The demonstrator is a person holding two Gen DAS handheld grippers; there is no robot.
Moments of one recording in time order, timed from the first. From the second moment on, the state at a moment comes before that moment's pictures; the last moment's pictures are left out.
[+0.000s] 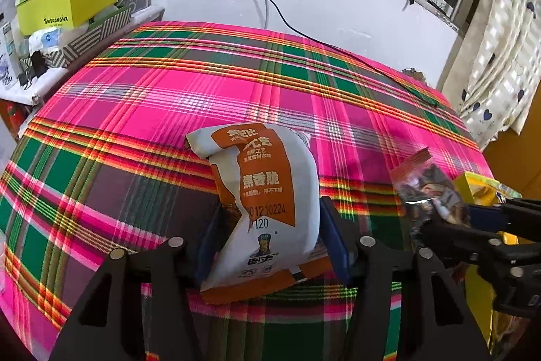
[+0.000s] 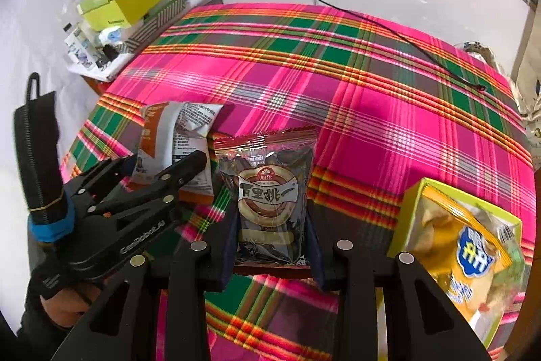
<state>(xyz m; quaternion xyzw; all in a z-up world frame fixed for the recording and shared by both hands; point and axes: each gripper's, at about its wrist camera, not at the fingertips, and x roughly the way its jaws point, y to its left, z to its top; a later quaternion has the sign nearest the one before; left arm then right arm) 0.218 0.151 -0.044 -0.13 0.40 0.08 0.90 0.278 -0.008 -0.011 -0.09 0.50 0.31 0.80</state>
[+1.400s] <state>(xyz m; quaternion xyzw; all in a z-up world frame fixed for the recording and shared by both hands) 0.123 0.047 0.034 -0.08 0.36 0.03 0.93 0.177 -0.132 0.047 0.01 0.42 0.31 0.85</state>
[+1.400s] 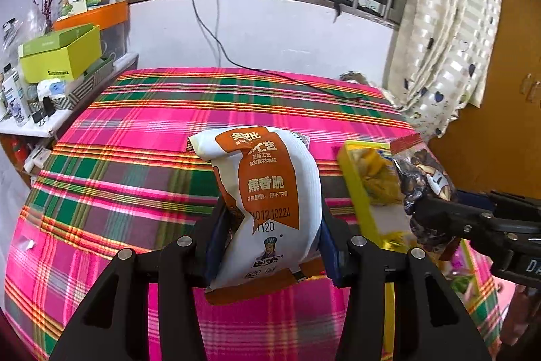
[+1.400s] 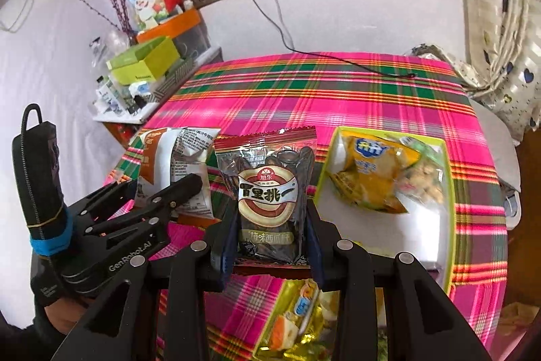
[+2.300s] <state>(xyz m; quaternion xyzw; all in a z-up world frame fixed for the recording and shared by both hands) 0.128 -0.029 0.053 -0.07 0.36 -0.05 0.93 0.166 -0.234 0.057 0.08 0.40 0.24 0.88</state>
